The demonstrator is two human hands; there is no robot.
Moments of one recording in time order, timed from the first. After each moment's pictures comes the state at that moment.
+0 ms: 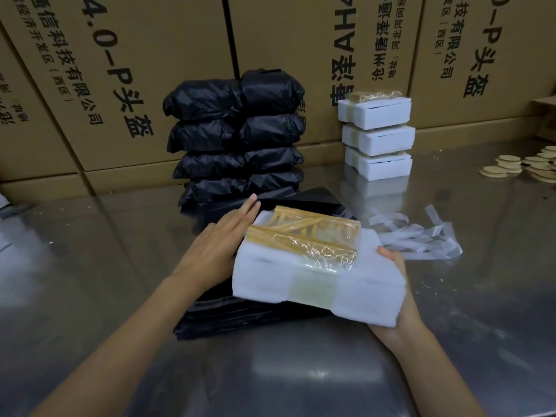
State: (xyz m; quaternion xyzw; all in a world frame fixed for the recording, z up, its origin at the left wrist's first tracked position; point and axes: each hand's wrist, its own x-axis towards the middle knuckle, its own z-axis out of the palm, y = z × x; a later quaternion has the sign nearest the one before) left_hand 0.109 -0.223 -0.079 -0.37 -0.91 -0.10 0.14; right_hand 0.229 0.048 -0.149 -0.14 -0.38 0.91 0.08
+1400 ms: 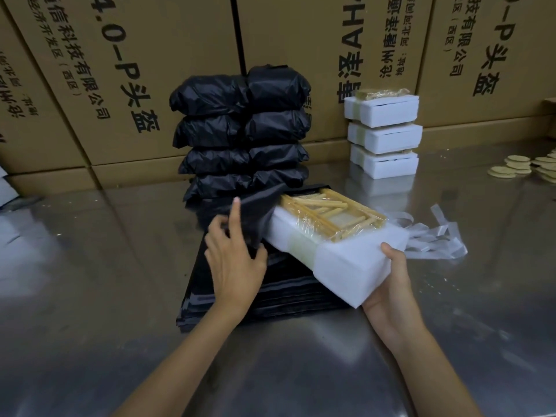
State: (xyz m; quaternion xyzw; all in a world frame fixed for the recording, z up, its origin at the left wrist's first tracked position) left_hand 0.144 -0.174 -0.123 -0.09 -0.90 -0.29 0.32; right_hand 0.229 0.040 -0.141 -0.07 -0.41 0.90 0.12
